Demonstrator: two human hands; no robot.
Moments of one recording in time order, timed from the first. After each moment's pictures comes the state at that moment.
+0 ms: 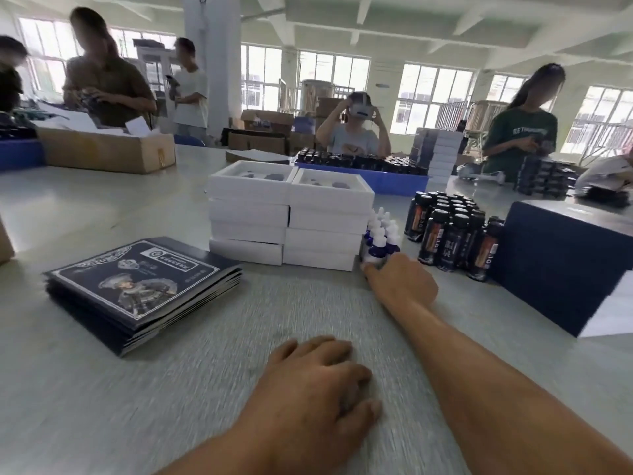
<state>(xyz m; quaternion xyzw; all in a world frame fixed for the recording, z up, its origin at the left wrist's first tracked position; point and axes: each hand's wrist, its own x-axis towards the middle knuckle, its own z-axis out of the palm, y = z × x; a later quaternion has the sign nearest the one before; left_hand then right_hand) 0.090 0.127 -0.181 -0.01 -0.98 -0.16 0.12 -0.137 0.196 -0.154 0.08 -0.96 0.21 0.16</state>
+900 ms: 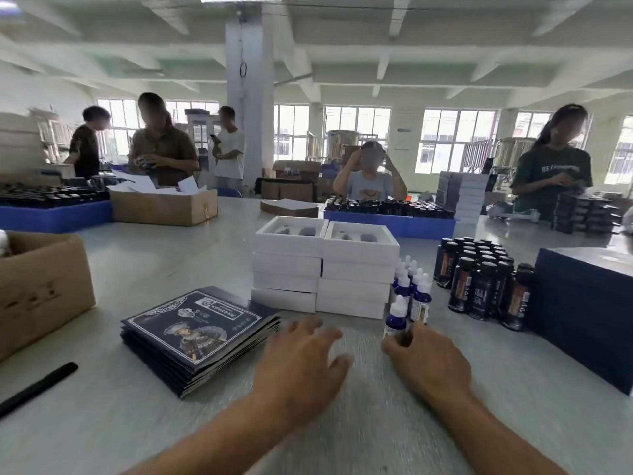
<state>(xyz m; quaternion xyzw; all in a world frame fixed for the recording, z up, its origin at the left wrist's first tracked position) 0.072 0.077 -0.146 0.15 -0.96 -0.11 0.19 -0.083 0.219 -0.178 0.18 -0.94 0.27 0.13</state>
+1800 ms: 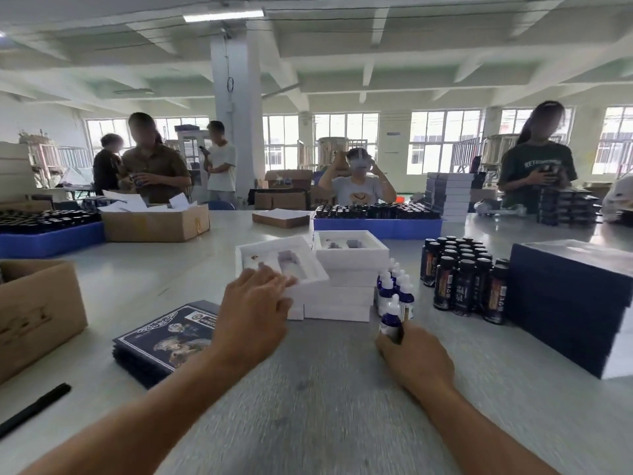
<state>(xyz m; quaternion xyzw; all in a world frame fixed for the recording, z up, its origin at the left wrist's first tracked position) 0.067 0.034 -0.097 0.12 -0.91 -0.03 0.39 -0.088 0.225 -0.174 0.16 -0.92 0.33 0.11</state>
